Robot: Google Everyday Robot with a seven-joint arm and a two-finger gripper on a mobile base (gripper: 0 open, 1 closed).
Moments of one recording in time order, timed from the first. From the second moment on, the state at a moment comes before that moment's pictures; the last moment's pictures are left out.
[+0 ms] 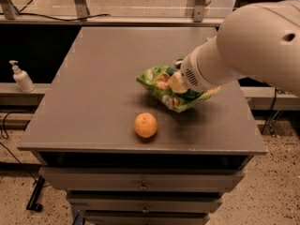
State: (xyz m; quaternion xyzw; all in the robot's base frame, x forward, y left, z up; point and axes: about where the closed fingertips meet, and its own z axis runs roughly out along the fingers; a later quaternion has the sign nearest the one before) arm 0.534 -0.076 0.902 -0.32 0.88 0.04 0.36
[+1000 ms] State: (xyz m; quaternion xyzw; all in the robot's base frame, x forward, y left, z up) arm 0.469 -0.089 0.874 -0.31 0.90 0.07 0.29
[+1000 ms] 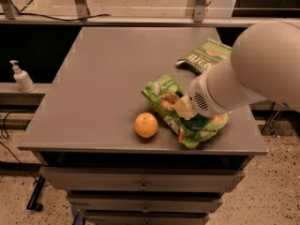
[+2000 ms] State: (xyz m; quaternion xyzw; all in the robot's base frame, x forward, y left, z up) arm 0.468 -0.090 0.872 -0.32 0.90 0.07 0.28
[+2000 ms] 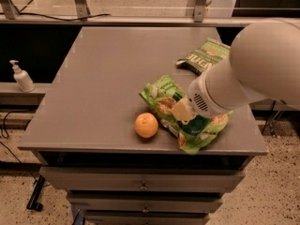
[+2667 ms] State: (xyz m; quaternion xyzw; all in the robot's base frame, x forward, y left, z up) arm 0.467 -0.095 0.864 -0.37 0.89 0.08 0.25
